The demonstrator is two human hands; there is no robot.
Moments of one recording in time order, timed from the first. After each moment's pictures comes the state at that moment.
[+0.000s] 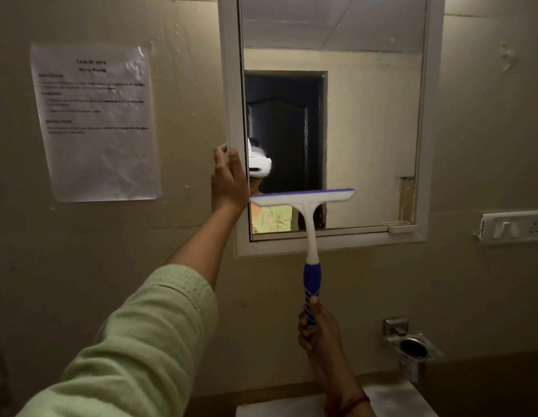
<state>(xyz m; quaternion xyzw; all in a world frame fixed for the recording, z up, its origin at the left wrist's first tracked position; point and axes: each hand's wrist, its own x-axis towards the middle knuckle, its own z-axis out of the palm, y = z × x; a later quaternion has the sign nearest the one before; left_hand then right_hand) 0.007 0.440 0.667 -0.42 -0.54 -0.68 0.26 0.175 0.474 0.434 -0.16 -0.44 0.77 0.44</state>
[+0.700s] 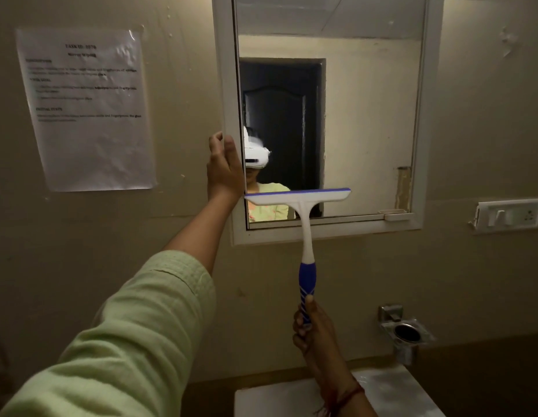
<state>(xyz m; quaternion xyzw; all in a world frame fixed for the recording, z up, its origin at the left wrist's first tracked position) 0.007 0.440 0.669 -0.42 -0.53 -0.69 0.26 0.179 0.468 0.417 -0.16 -0.42 0.79 0.41</state>
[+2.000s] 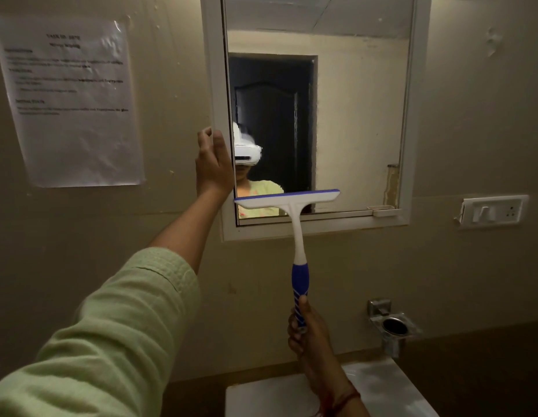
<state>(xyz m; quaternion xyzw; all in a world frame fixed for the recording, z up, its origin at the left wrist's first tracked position) 0.006 0.440 0.667 -0.42 -0.54 -0.69 0.26 0.193 0.462 0.413 -0.19 -0.45 0.78 0.40</state>
